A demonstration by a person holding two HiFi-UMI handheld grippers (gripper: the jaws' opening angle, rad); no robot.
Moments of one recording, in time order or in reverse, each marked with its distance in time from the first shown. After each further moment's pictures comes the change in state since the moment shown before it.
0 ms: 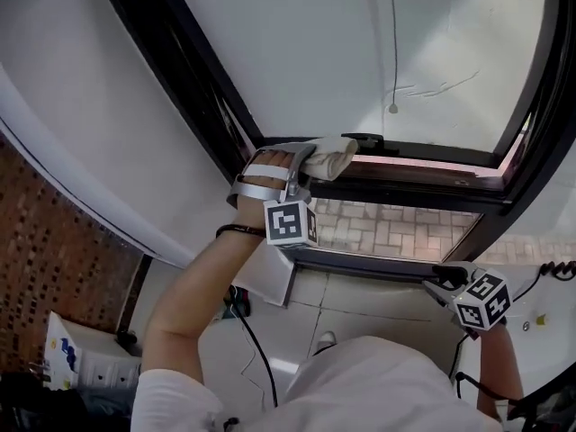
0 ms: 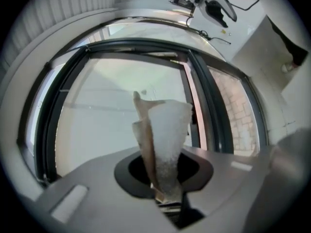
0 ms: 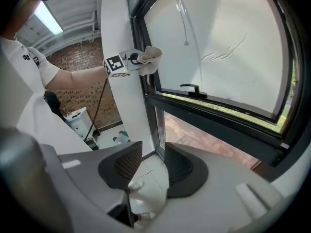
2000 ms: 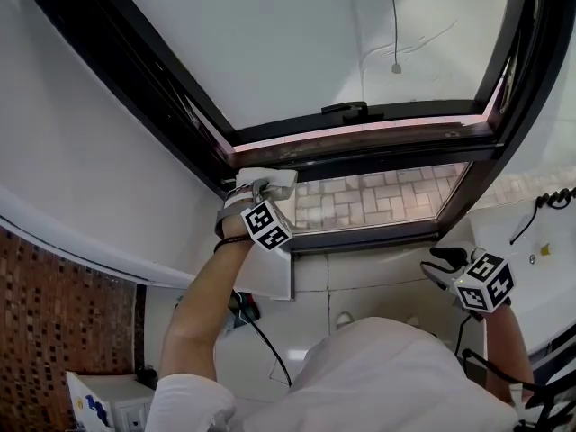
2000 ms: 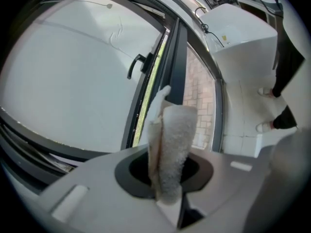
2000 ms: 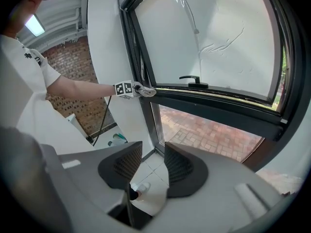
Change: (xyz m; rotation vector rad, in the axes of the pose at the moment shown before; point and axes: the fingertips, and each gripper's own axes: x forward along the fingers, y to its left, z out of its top) left arm 0.043 -0.217 -0.158 -0.251 0.206 -0.469; right arm 0.034 0.059 -0.004 0.141 0.033 -0.114
